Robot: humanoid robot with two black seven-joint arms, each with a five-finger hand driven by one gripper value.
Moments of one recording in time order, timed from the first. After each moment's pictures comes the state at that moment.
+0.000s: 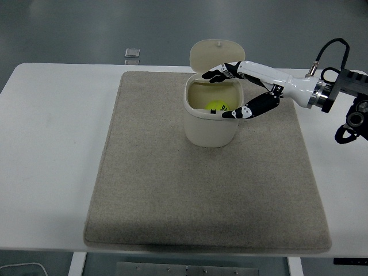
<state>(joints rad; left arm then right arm) 0.05 0.00 -0.28 -0.08 0.18 -0.11 -0.01 0.91 -0.50 0.61 1.19 -1.22 0.36 0.43</state>
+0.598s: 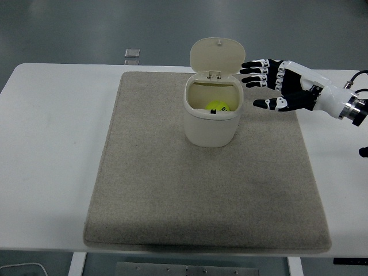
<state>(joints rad) 0.05 0.00 -0.28 -0.08 0.18 -0.11 -0.01 0.80 -0.62 0.63 1.18 -0.67 0.44 0.30</state>
